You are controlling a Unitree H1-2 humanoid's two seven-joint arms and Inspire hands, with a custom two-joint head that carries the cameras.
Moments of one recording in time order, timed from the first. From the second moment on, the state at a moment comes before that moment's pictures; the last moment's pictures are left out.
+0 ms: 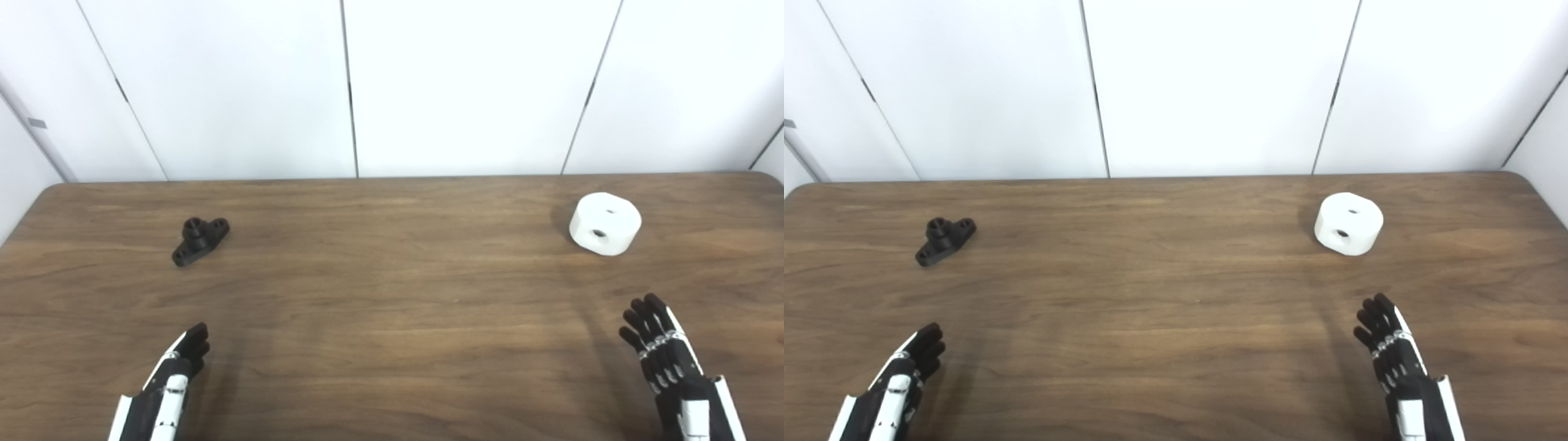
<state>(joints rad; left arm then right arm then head) 0.44 0.12 0.18 -0.42 -0.11 -0.03 -0.09 0.35 -0.14 -0.09 -0.23 0.13 -0.35 0.05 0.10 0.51</state>
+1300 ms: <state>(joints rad) 0.44 0.11 0.16 -0.39 -0.08 -0.06 -0.08 0.34 -0.14 -0.09 -0.20 0.15 -0.38 0.08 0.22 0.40</state>
